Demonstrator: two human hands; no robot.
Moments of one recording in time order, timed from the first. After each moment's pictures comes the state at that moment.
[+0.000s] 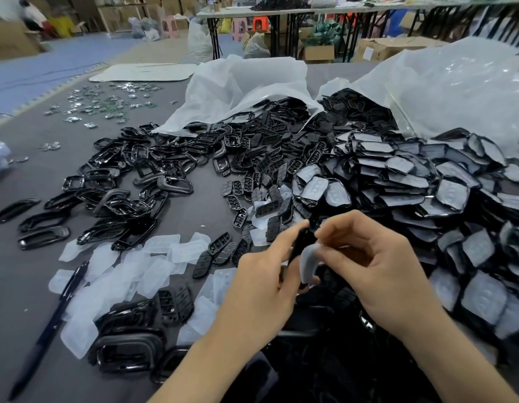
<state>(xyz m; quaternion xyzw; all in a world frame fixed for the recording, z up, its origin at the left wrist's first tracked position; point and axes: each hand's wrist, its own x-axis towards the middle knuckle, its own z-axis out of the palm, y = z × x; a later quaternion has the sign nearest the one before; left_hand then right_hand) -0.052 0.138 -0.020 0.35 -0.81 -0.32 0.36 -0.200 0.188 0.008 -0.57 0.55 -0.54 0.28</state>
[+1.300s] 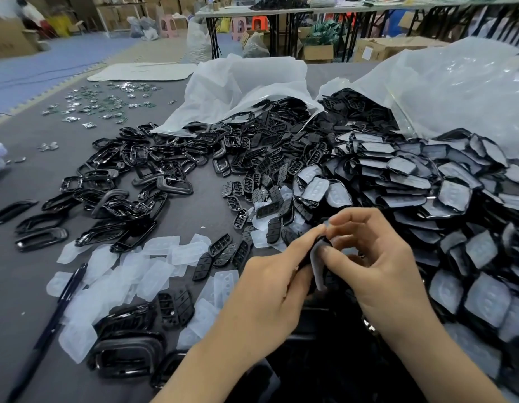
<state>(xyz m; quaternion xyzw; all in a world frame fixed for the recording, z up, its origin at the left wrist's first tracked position) -0.052 0.139 -0.018 0.30 -0.83 -0.32 0.34 -0.192 0.185 0.002 -0.47 0.54 -0.62 0.32</state>
